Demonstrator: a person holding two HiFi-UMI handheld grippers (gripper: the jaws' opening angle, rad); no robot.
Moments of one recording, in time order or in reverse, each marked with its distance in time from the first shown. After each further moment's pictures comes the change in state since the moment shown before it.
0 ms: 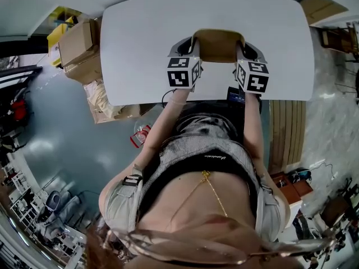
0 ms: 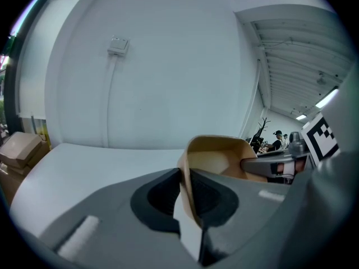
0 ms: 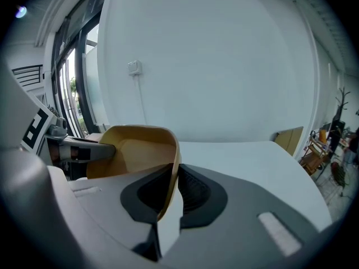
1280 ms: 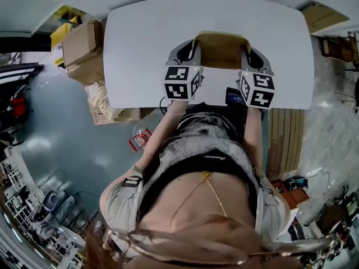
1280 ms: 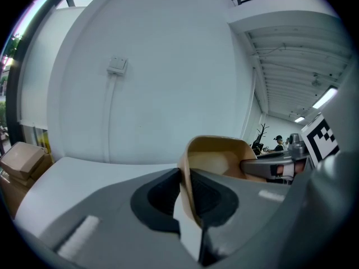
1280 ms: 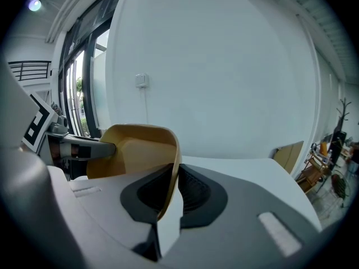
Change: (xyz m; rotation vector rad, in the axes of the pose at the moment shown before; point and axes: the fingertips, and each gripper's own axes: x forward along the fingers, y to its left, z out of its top) left arm -0.030 -0.006 0.043 0.020 -0.102 -0.001; right arm -0.029 0.012 0.044 -0.061 -0.096 -0.002
